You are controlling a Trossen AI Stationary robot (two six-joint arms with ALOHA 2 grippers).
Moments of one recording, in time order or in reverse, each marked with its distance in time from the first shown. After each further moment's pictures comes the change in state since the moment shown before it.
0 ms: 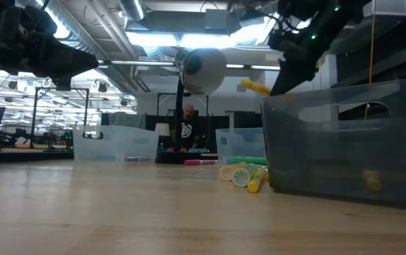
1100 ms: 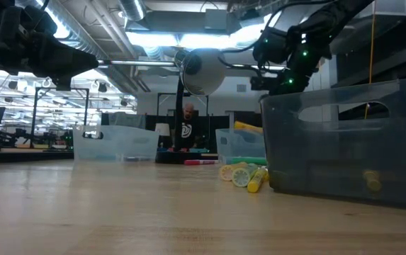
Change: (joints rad) left arm 0.000 0.000 0.000 0.000 0.000 0.000; right arm -0.099 0.291 0.002 0.117 0.038 -0.081
